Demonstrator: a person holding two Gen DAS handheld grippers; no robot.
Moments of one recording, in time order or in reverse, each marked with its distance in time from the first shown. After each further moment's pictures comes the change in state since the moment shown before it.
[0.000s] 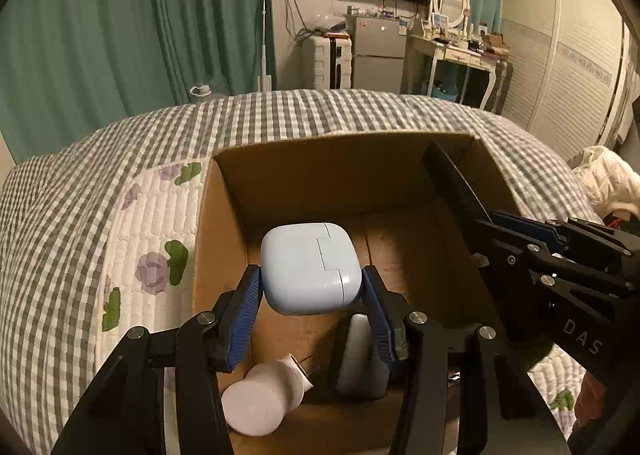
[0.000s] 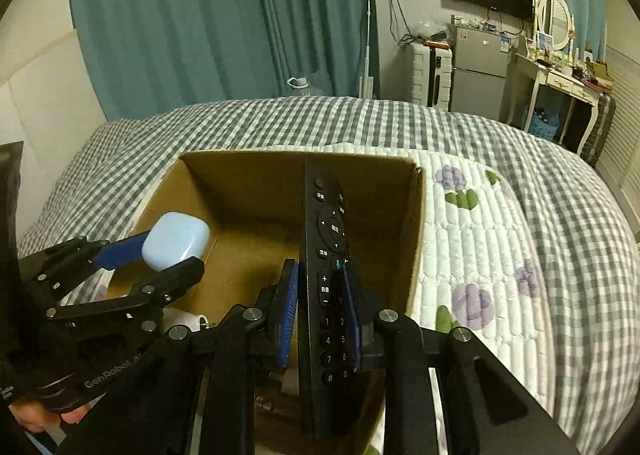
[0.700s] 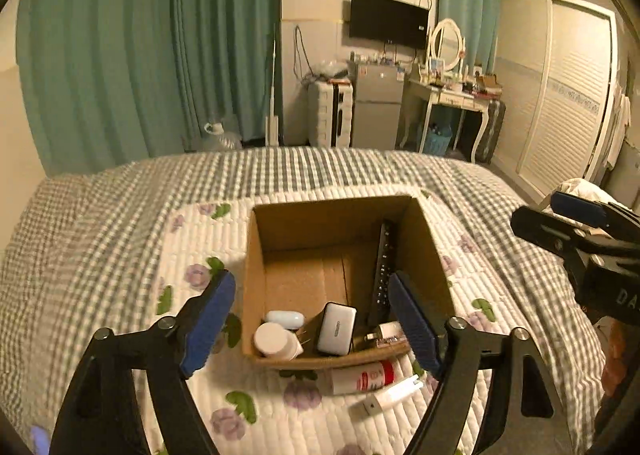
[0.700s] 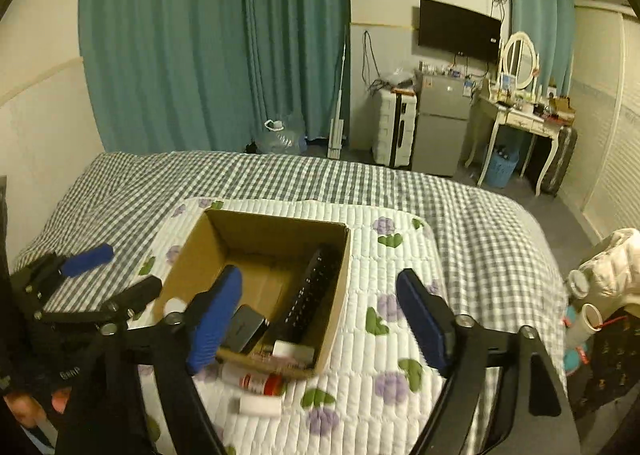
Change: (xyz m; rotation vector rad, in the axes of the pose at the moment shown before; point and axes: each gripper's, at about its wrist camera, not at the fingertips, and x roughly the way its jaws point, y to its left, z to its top) left arm -0.148 -0.002 -0.005 -0.034 -0.152 0.002; right arm -0.169 0.012 0.010 -0.022 -0.134 -0.133
